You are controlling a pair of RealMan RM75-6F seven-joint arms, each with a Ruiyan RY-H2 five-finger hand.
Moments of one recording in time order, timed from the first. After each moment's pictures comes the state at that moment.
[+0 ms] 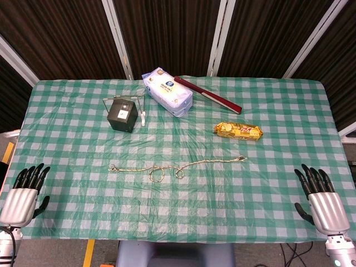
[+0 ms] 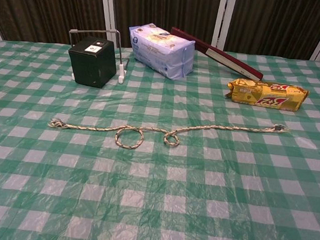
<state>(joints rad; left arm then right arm) -0.12 -1.20 -0.02 -1.54 1.52 1.46 0.20 0.02 -1.08 -0.01 -1.71 -1.60 1.51 -0.21</state>
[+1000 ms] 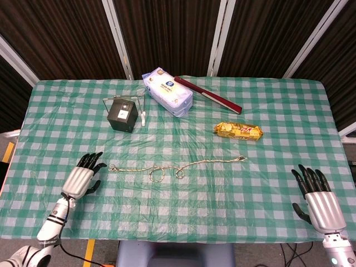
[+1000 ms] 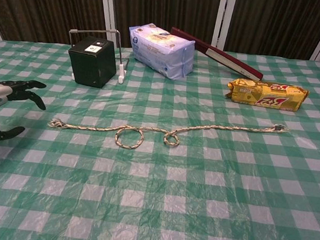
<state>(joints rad) -0.41 -1.55 -0.07 -1.17 1.53 1.15 0.01 0.03 -1.09 -0.01 -1.71 -1.59 1.48 -0.23</state>
